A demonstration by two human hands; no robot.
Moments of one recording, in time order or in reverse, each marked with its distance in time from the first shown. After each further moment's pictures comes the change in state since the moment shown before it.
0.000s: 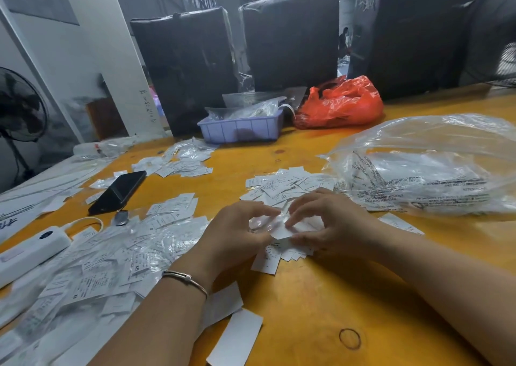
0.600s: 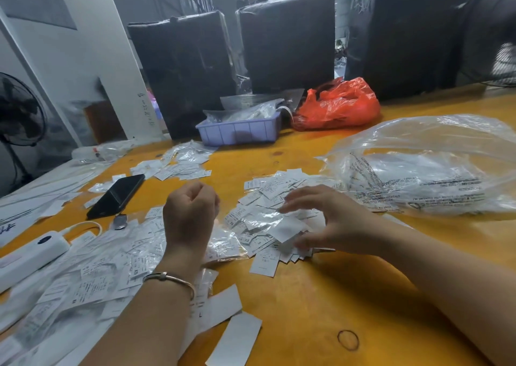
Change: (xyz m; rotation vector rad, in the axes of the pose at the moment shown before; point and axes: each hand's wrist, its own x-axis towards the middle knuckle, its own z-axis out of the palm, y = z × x) left_hand 0.000 -0.004 -0.024 -0.464 0.653 -0.310; right_hand -0.004 -0.004 -0.011 0.131 -0.032 0.046
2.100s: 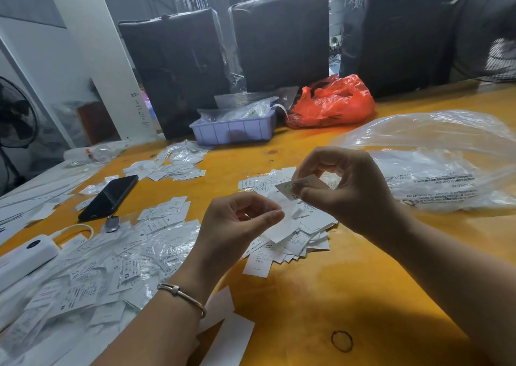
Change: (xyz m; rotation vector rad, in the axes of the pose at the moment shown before) left_hand -0.031 0.010 0.021 -0.152 -0.571 0.270; right_hand -0.008 -0.030 -0.024 0.339 0.531 -0.184
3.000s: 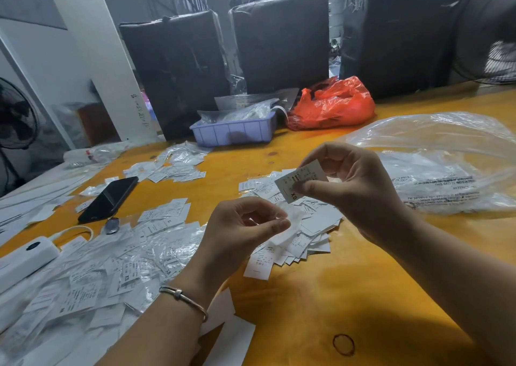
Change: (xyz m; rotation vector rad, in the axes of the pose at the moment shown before) left_hand -0.002 0.005 0.003 -0.001 -0.051 -0.005; right_hand 0.000 -0.002 -0.002 0.283 0.010 0.126
